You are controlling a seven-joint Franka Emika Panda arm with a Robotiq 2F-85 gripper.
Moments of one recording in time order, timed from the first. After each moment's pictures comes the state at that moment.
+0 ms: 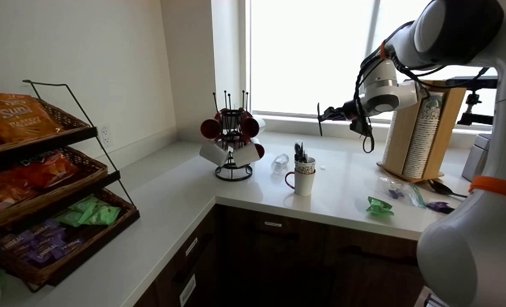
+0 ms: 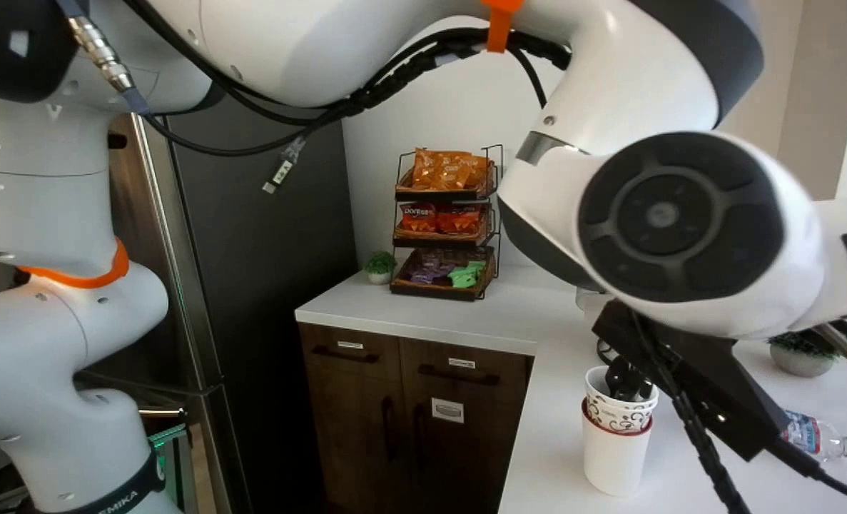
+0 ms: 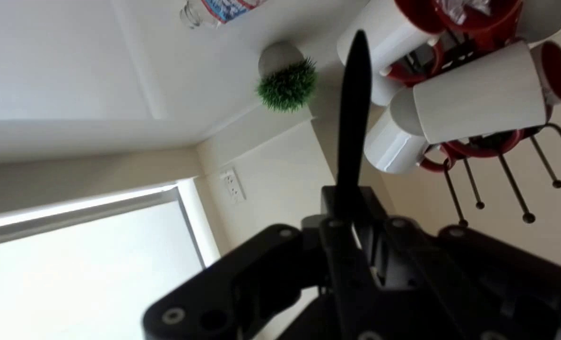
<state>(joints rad) -0.86 0.31 0.03 -1.80 1.48 2.32 -1.56</state>
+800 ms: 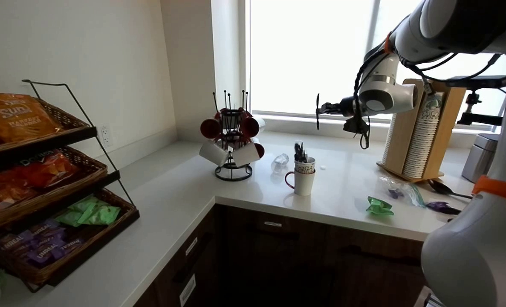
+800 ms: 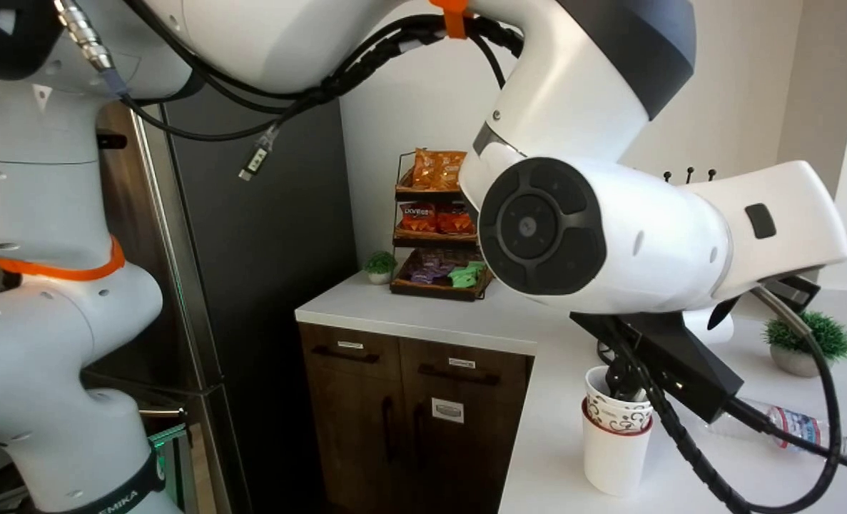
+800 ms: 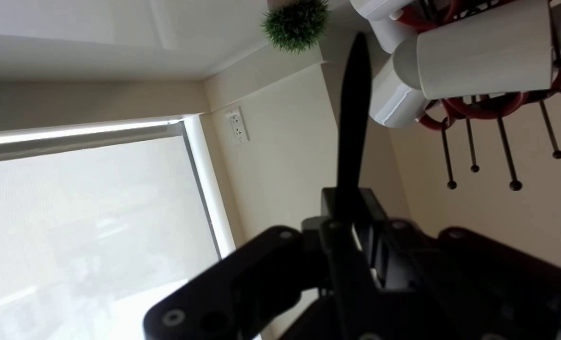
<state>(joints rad) -0.72 0.21 -0.07 -1.91 1.76 2.39 -1.81</state>
